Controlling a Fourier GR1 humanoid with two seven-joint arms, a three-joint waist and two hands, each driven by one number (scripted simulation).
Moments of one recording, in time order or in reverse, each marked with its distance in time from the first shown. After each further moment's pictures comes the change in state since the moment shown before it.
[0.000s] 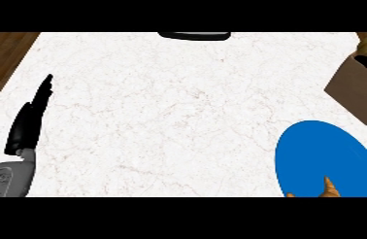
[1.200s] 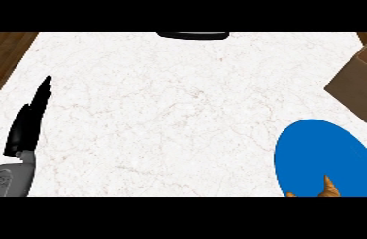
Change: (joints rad) left arm 0.012 -0.009 0.011 -0.011 -0.005 -0.002 -0.004; right arm 0.017 -0.070 -0.271 0.065 -0.258 0.099 -0.066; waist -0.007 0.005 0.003
